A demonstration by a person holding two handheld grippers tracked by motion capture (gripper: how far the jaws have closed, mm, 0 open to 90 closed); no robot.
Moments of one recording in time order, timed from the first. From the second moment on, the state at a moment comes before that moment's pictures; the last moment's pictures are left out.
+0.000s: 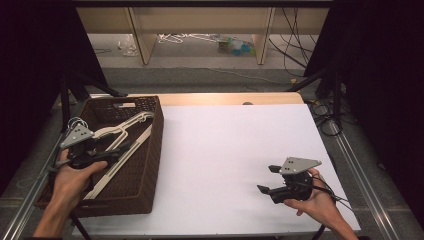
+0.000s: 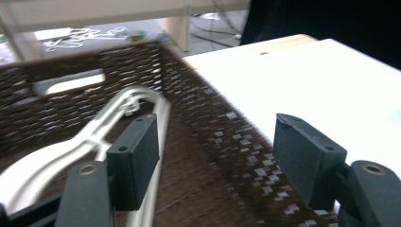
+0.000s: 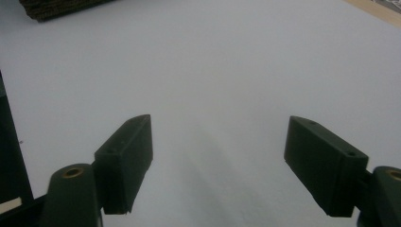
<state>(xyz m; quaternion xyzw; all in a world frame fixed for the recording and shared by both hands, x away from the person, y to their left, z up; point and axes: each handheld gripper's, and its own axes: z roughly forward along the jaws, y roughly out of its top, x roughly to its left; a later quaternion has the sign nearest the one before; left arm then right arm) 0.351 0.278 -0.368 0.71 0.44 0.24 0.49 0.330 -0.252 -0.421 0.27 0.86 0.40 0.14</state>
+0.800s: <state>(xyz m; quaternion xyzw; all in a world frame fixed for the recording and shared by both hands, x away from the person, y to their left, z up) 0.328 0.196 -0.362 0.73 0.38 0.19 0.54 0.330 -0.251 -0.422 0.27 0.85 0.43 0.16</state>
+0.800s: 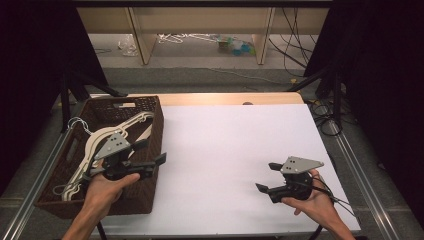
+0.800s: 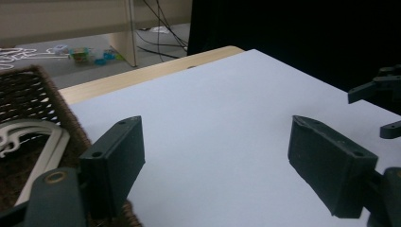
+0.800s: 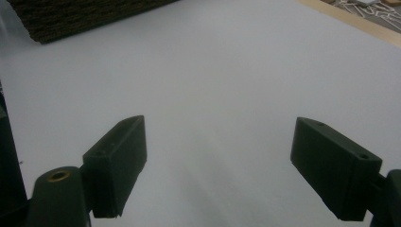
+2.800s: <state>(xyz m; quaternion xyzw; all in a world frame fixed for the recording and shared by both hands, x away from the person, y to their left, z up) 0.279 0.141 -0.429 0.76 0.31 0.18 0.53 0.284 -0.242 -0.422 0.27 0.82 0.48 0.16</state>
